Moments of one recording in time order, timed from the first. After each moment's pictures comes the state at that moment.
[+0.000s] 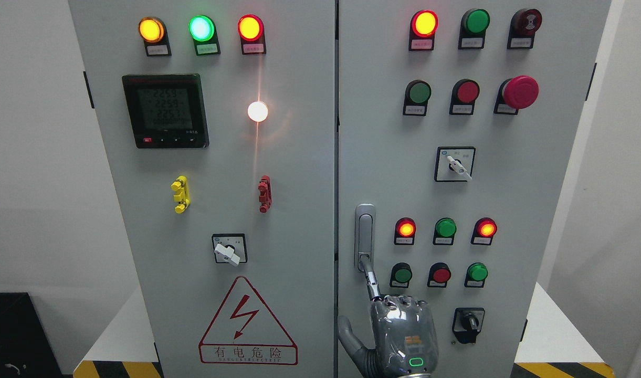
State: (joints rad) left arm -0.04 -0.11 -0.13 -0.05 0.14 -0.06 -0.06; right arm -0.28 0.13 0.35 -1.69 1.45 0.22 -0.16
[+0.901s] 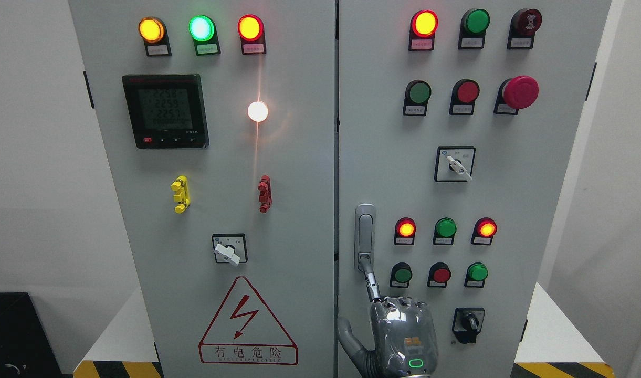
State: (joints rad) left arm -0.04 -0.11 -0.13 -0.05 0.14 -0.06 -0.06; right arm -0.28 0.13 0.35 -1.69 1.45 0.22 -0.16
